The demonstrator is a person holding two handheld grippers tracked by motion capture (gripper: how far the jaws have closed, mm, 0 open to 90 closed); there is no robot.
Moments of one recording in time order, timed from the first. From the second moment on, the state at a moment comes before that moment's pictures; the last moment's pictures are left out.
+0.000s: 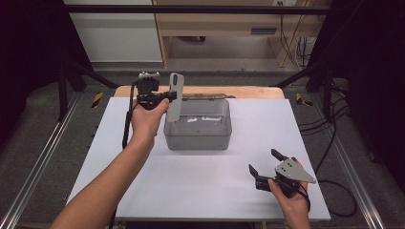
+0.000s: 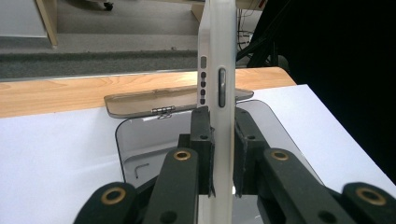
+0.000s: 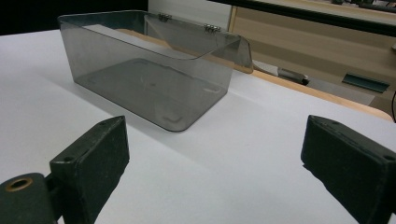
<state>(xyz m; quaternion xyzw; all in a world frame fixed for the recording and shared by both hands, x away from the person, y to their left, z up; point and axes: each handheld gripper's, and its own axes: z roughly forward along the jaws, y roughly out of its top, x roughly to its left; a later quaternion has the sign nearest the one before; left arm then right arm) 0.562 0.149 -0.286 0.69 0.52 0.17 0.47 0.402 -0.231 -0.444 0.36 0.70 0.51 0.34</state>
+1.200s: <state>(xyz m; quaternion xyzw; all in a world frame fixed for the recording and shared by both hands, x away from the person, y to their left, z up) 0.581 0.132 -0.292 0.72 0.52 0.18 0.43 0.402 -0.232 -0.445 0.37 0.71 0.50 0.34</state>
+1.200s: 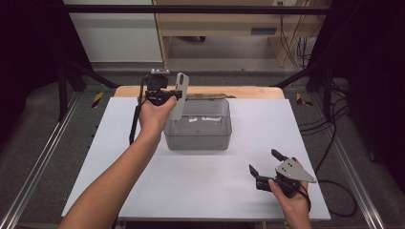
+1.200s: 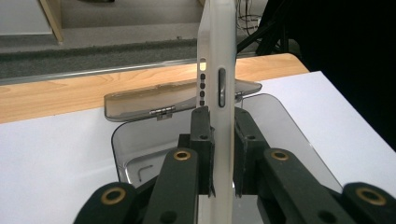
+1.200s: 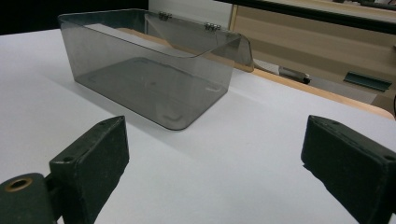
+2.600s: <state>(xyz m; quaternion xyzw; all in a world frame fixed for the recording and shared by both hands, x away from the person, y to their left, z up) 0.593 0.134 -0.307 0.72 0.53 0.18 0.41 0.402 -0.231 -0.446 0.36 0.71 0.50 0.34</state>
